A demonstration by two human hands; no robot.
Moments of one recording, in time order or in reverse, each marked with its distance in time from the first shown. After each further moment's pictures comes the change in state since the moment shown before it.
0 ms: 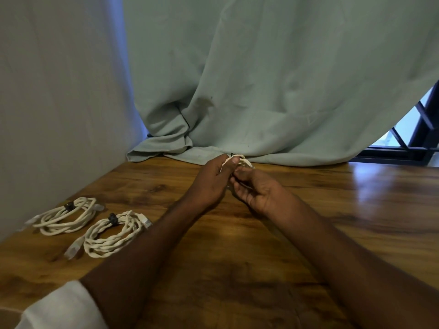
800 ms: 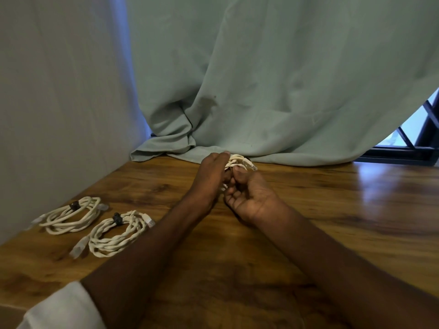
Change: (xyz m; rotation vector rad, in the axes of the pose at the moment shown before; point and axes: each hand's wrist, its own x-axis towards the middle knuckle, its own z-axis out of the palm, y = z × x) left_hand 0.009 0.012 0.002 -0.400 0.165 -0.380; right_hand -0.023 0.019 0.025 0.196 -0.010 0.073
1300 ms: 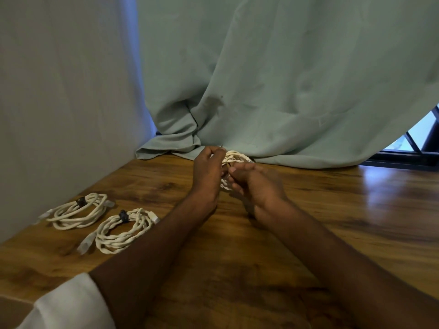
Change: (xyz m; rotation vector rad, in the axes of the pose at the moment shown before) left_hand 0.012 -0.005 -0.009 -0.282 0.203 0.068; right_hand 0.000 -0.002 -0.002 -0.431 0.039 -0.391
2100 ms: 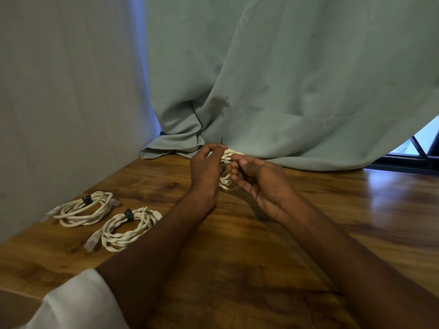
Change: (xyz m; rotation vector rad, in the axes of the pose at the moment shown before) left_hand 0.011 0.000 -0.009 -0.002 0.076 0.035; right_hand 0.003 -0.013 -0.006 0.162 -0.265 0.000
